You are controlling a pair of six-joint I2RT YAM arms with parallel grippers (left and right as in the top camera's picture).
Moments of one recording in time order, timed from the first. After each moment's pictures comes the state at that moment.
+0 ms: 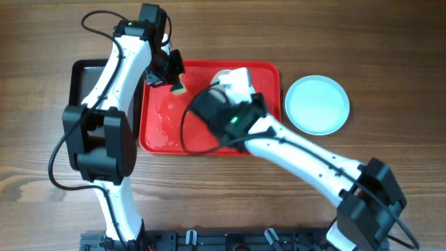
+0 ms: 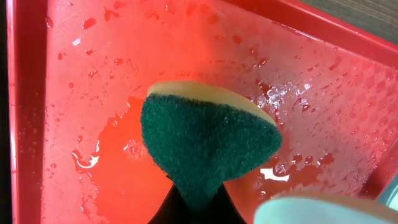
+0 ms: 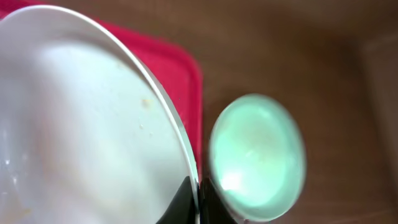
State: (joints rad) left arm -0.16 2.10 1.80 -1.13 0.19 -0.42; right arm 0.85 1.76 1.38 -0.93 0.82 0.56
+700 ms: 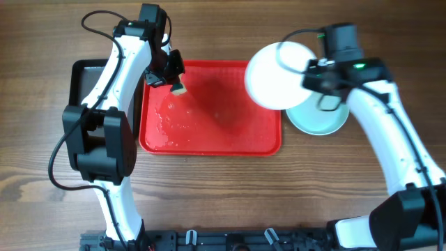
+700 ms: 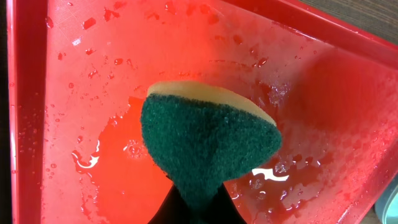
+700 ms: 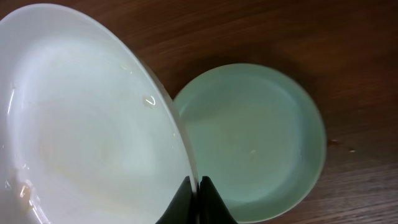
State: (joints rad) left arm -0.16 2.10 1.80 -1.13 0.19 -0.42; right arm 0.09 1.60 1.38 -0.89 0.07 0.40
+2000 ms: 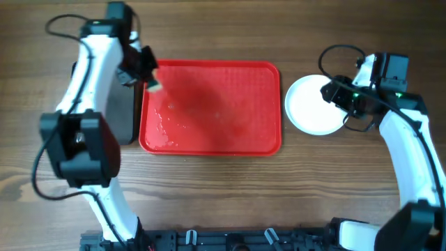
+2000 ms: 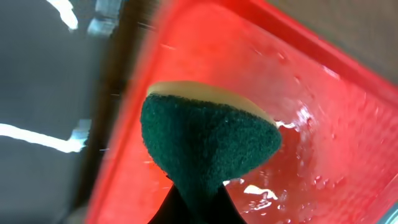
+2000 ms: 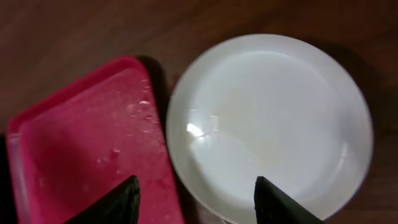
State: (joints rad) left arm 0.01 2.06 1.80 -1.17 0.17 -0.42; right arm -0.14 1.45 1.07 -0.65 -0.32 0.34
